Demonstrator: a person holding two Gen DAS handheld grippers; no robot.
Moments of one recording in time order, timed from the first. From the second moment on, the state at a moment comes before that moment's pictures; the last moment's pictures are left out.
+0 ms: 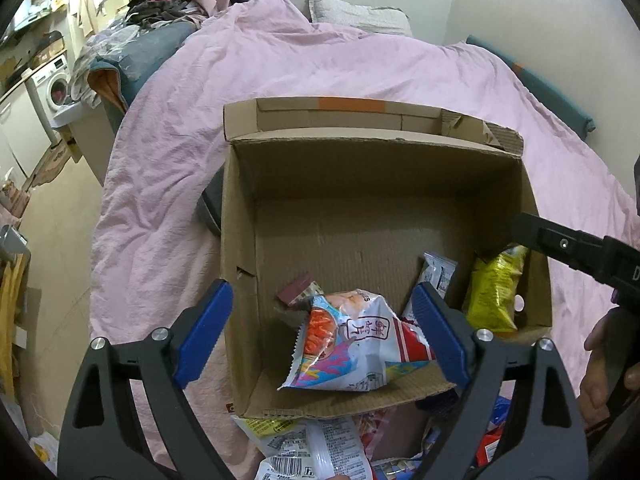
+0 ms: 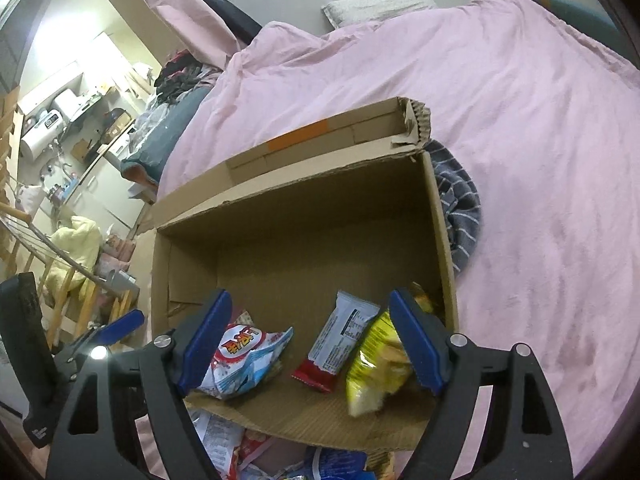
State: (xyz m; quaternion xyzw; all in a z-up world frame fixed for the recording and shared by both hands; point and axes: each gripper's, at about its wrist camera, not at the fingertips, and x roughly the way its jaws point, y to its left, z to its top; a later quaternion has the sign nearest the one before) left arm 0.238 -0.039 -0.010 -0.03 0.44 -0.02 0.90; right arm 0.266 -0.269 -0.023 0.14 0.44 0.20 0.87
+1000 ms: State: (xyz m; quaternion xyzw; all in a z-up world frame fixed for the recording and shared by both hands) left arm 0.177 -0.005 0.023 -0.08 0.41 0.01 0.91; right arm 0.208 -0.292 0.013 0.16 0.40 0.19 0.88
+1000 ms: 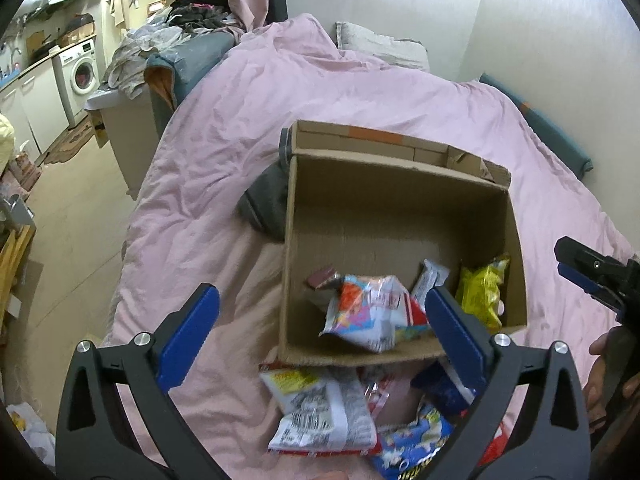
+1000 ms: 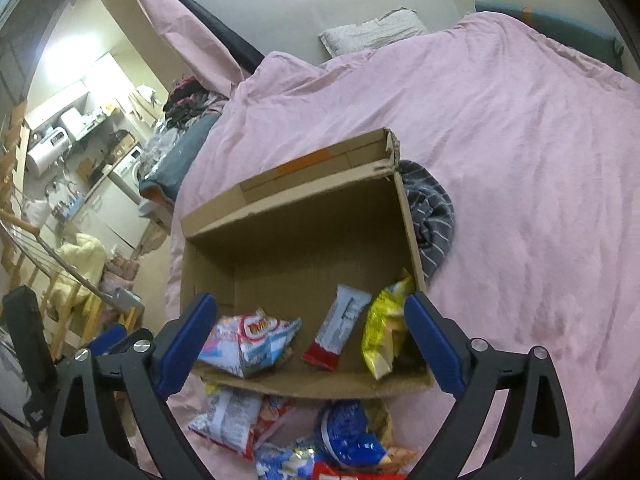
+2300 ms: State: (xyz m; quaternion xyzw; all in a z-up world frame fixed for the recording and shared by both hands) left arm 0.121 0.014 0.000 -0.09 0.46 0.02 0.88; right arm 0.138 -0.310 -0.138 0.20 0.70 0.13 0.68
